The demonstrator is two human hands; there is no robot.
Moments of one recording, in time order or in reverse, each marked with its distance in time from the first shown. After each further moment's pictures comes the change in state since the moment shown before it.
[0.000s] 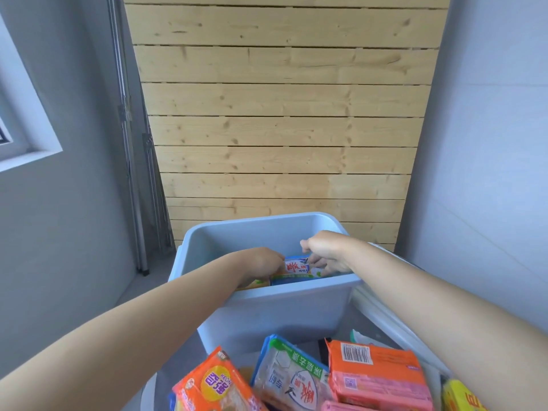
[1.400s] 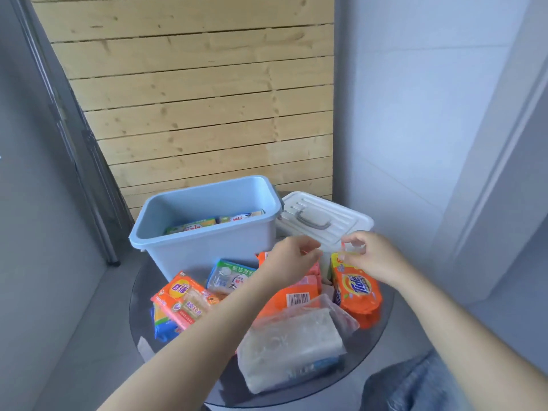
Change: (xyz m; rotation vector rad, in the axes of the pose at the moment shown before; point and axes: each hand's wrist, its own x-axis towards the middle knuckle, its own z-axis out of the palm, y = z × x) left_hand -0.146 0.067 0.163 0.040 0.169 0.487; right_hand -0.174 0.213 -0.060 -0.202 0.497 -0.258
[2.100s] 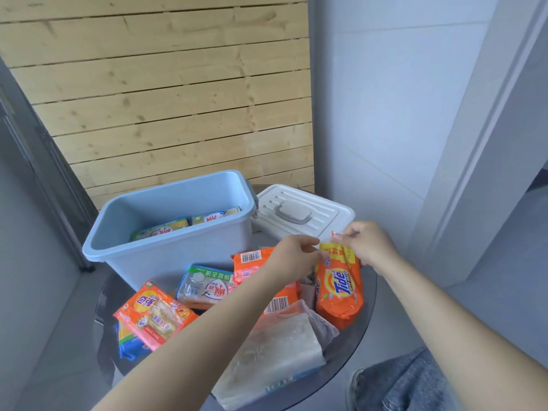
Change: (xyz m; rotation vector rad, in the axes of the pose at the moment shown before) left_hand 0.037 0.011 0.046 -0.278 -0.162 -0.138; right_hand 0.034 0.038 -0.003 0.252 0.144 0.224
